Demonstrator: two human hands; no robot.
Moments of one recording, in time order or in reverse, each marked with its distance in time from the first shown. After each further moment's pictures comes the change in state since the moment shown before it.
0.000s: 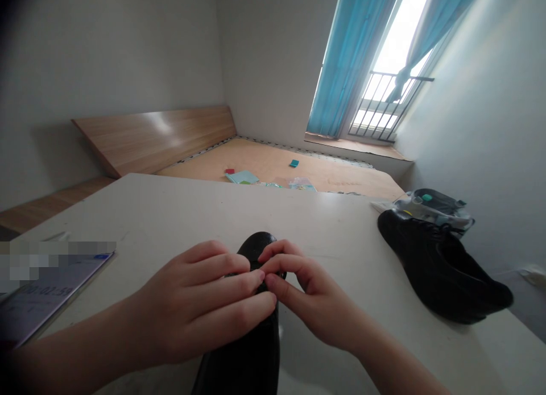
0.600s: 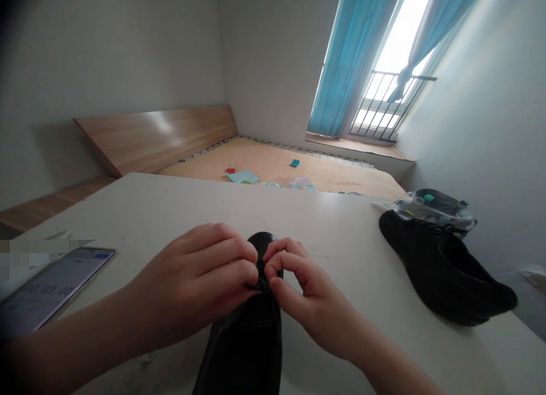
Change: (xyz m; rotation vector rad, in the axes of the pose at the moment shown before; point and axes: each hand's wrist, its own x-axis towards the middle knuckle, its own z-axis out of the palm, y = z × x) left_hand 0.002 -0.012 -0.001 -0.061 0.009 -0.159; right_hand 0.003 -0.005 0.004 -0.156 0.015 -0.054
